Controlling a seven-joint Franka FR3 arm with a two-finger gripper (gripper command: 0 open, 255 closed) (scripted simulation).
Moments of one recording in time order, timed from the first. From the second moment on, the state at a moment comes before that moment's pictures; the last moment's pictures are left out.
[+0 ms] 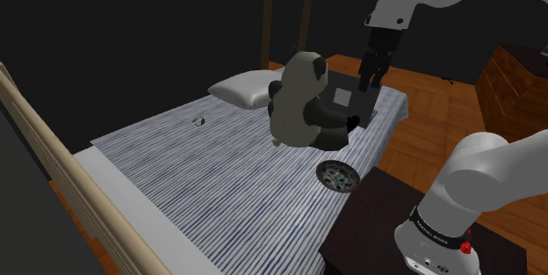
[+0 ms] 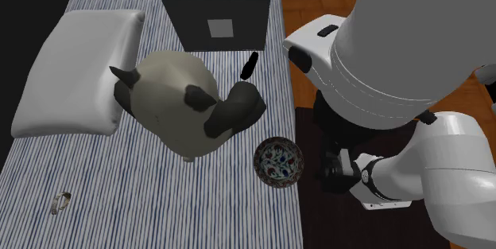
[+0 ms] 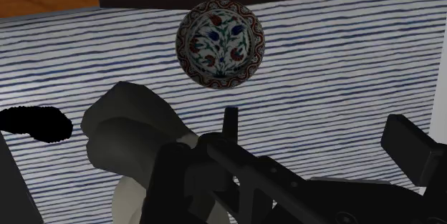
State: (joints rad) arm -0.02 -0.77 -0.06 -2.37 0.10 1.53 -0.07
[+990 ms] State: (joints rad) arm -0.02 -0.70 -0.33 -2.56 -0.19 1.79 -0.62
